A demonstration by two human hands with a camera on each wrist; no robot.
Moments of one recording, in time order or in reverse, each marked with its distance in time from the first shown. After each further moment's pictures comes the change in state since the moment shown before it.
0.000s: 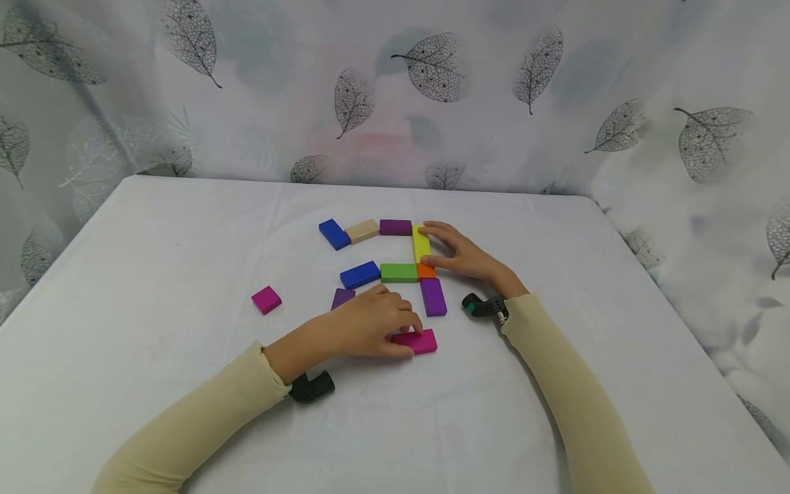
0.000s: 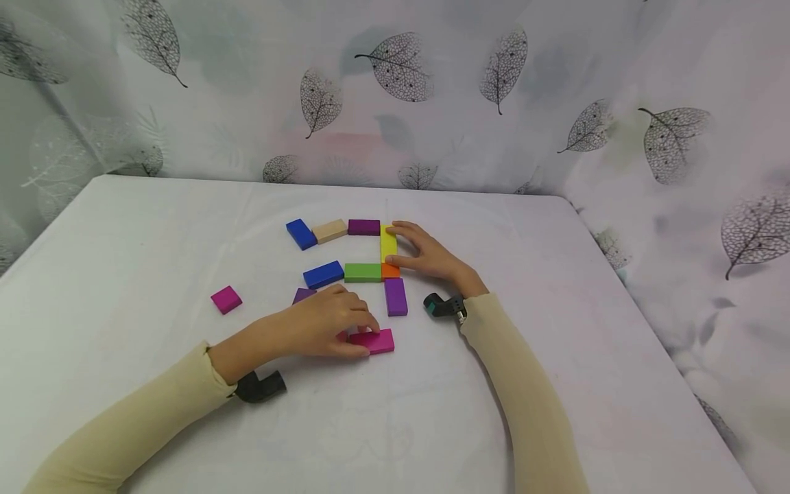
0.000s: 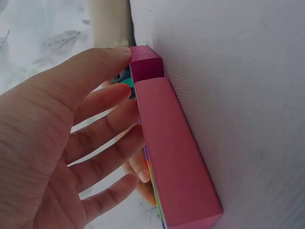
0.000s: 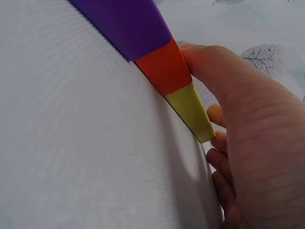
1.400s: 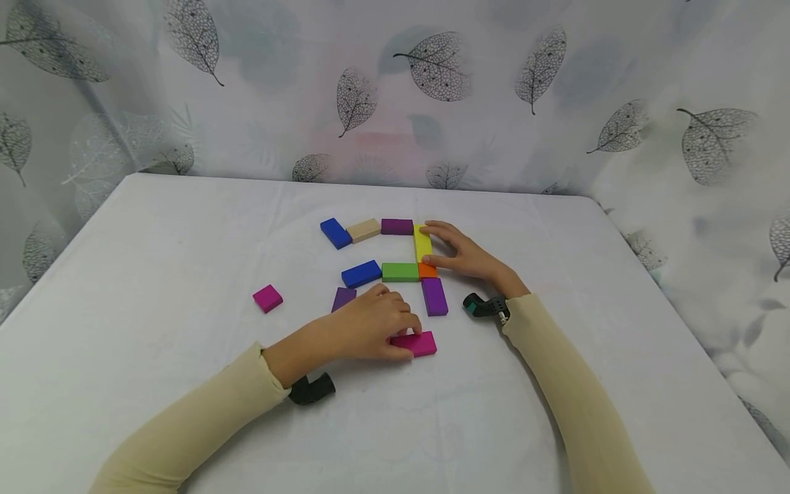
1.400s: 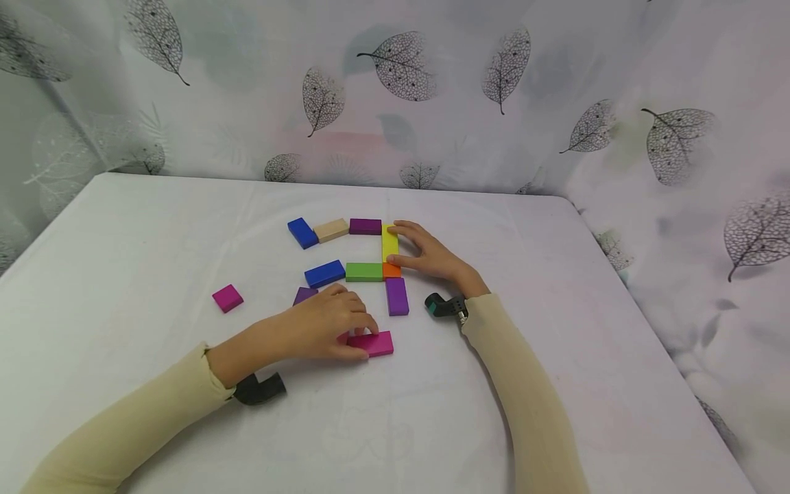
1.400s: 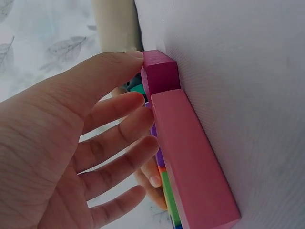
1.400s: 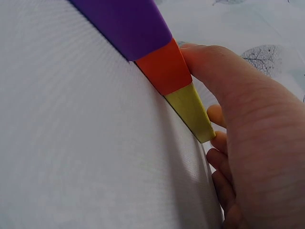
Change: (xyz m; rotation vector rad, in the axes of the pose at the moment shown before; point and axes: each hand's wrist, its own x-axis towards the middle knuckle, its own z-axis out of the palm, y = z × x) left_hand -0.003 0.004 -0.001 0.019 -0.003 -0.028; right_hand 0.000 0.001 0.000 0.010 0.002 -0.012
